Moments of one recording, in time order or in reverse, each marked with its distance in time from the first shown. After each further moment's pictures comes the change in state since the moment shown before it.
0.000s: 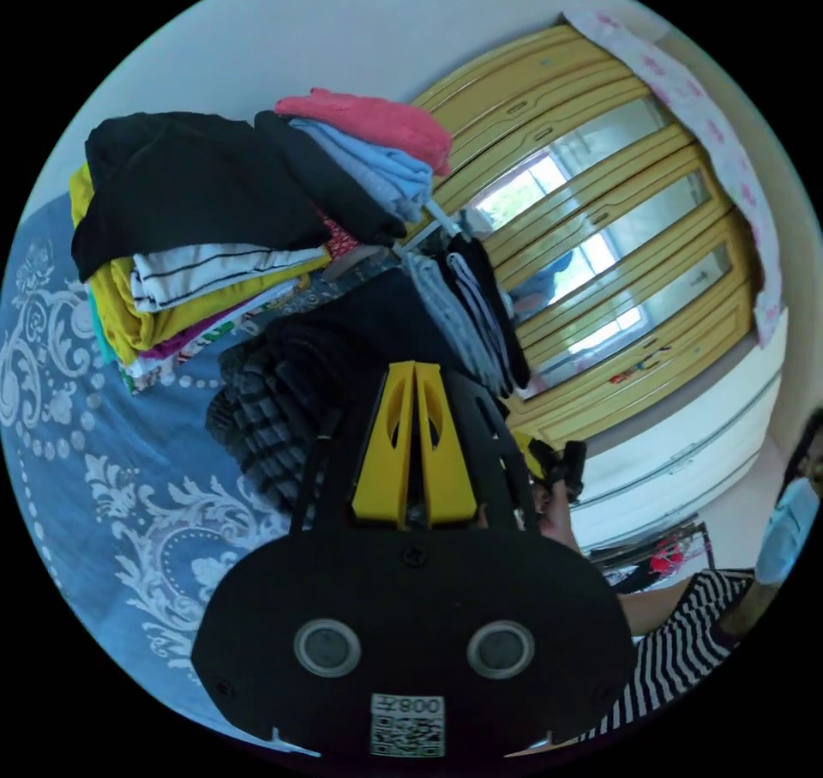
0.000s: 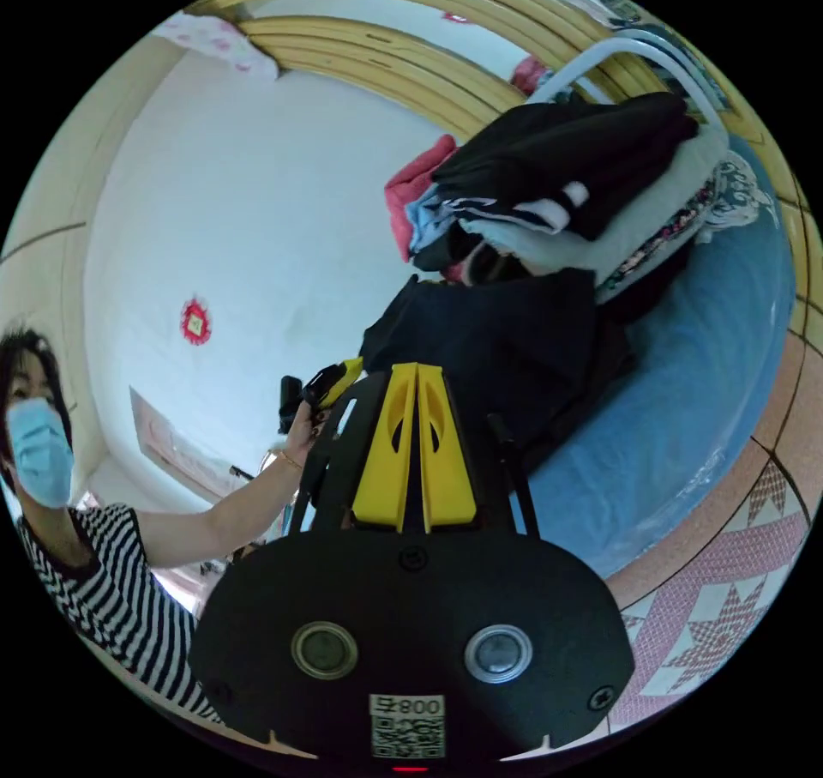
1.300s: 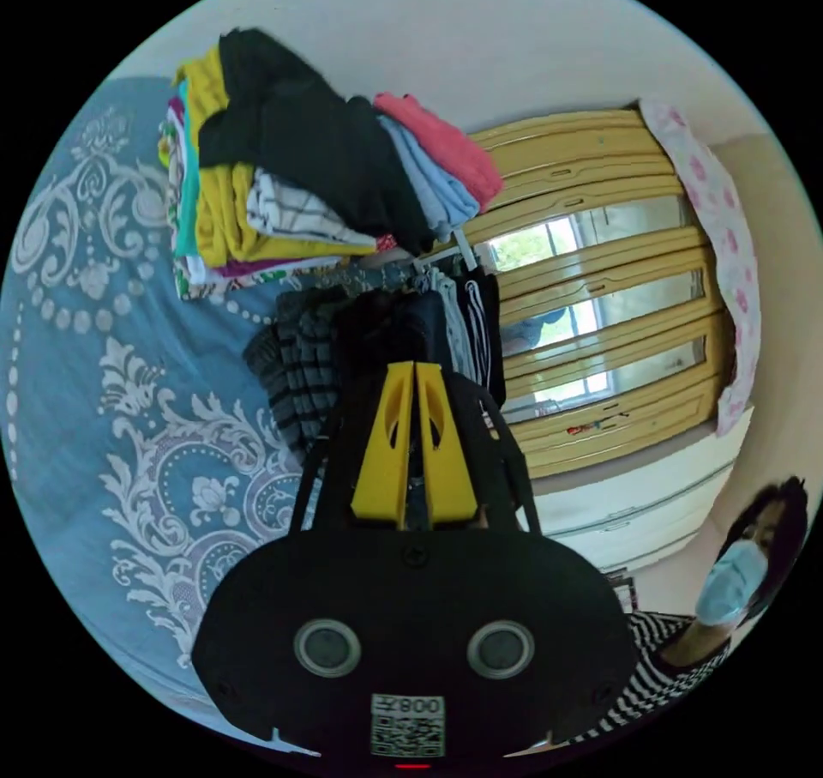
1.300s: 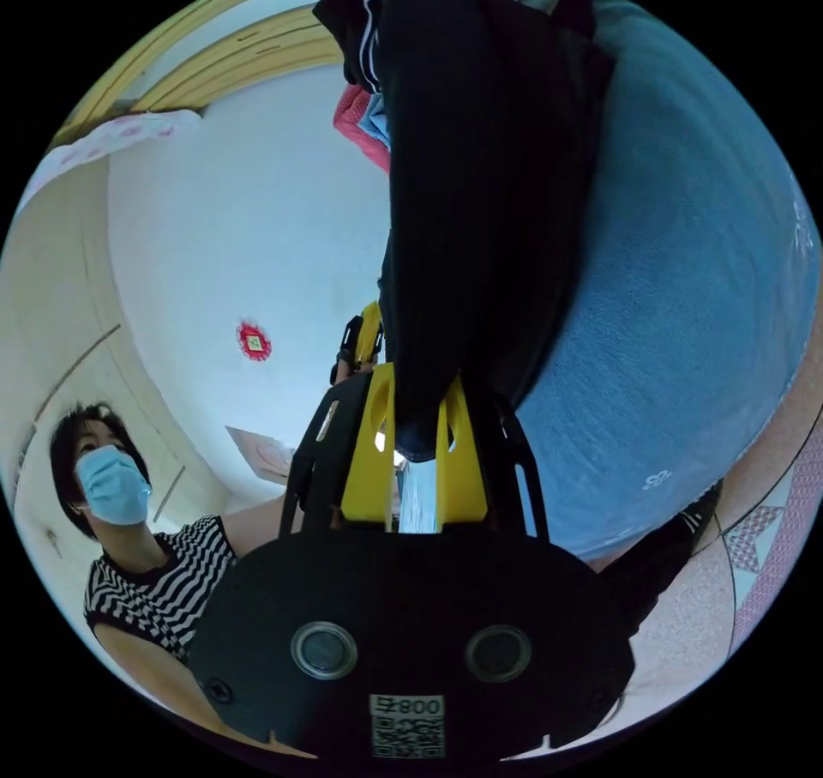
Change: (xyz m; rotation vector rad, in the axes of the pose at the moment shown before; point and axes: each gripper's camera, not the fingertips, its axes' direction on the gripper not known) left arm 0.071 0.042 -0.205 0.065 0.080 -0.226; right arm -0.012 0.124 0.024 -0.172 -0.319 0.360
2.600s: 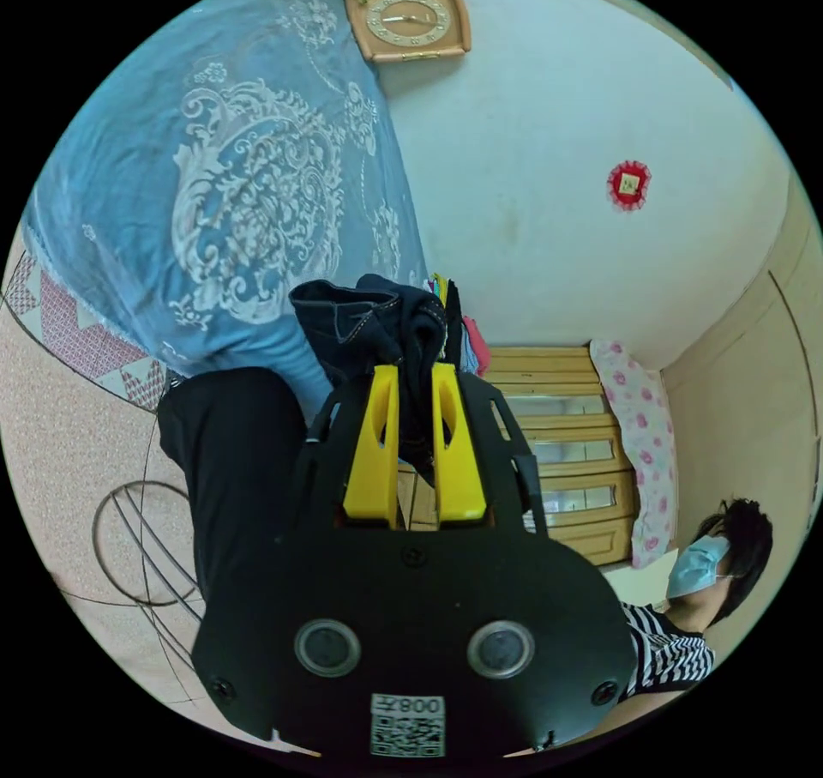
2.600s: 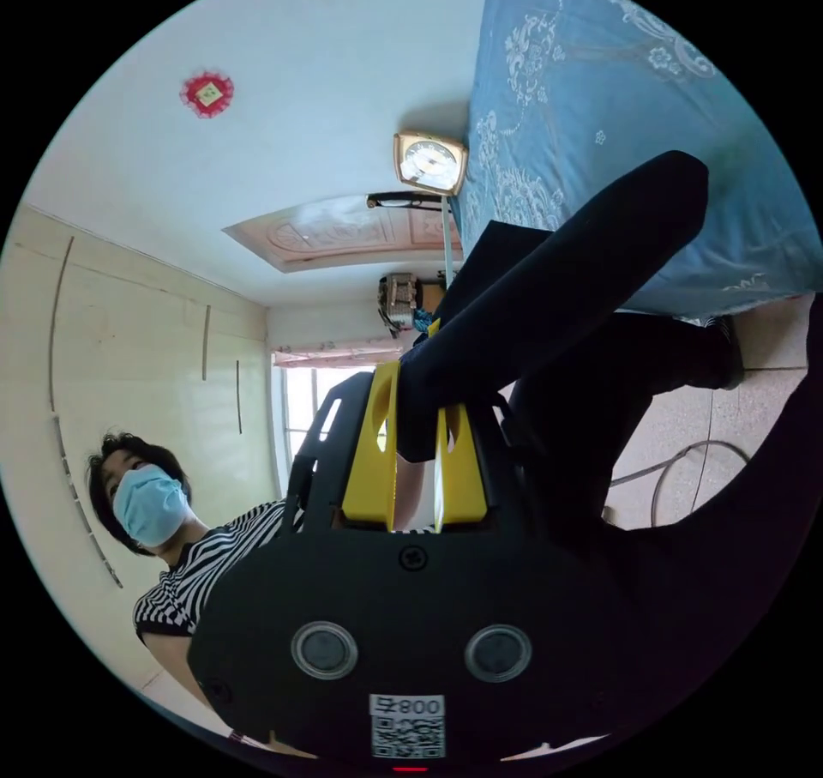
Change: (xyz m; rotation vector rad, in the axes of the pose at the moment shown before) left arm 0.144 0.749 -0.838 0.652 -0.015 -0.523; right arm -0.254 0.417 0.389 -0.864 -0.126 0.146
